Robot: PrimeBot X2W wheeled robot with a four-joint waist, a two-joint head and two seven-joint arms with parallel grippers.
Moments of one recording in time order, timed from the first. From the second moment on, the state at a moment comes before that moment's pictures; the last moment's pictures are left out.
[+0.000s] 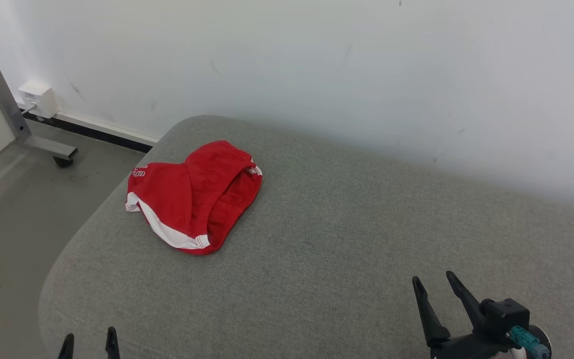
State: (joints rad) left arm 0.15 0.08 0.11 0.13 -0.16 -0.04 -0.26; right arm -0.15 -0.16 0.21 0.48 0.28 0.13 -0.26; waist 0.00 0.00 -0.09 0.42
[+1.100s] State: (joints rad) left arm -0.75 0.25 0.31 0.82 -0.58 -0.07 0.01; right arm -0.36 -0.28 0.33 0.14 0.22 0.13 -0.15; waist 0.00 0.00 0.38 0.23
